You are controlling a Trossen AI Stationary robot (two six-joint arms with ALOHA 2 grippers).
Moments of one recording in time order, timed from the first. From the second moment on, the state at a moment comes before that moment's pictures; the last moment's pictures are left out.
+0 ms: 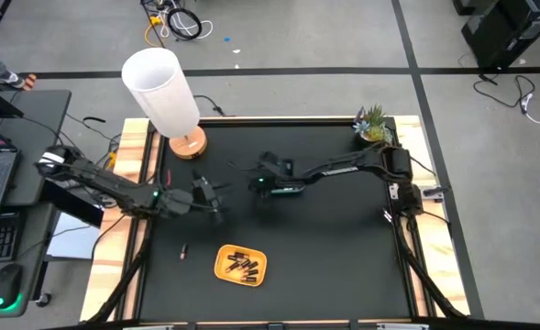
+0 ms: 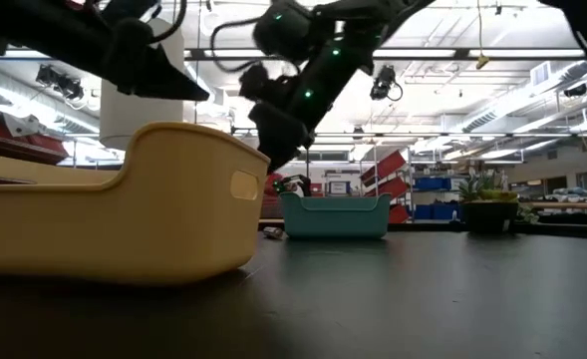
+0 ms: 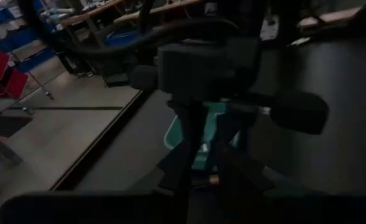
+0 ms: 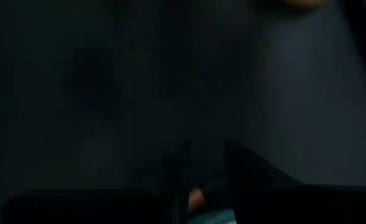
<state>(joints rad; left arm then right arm) -0.29 1.04 0.42 0.30 -0.74 0.06 -0.08 2.05 1.52 -0.37 0.18 -0.06</state>
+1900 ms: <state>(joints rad) -0.31 0.88 0.22 0.20 -0.19 -0.03 -0.17 2.52 2.31 -1.25 0.01 0.19</state>
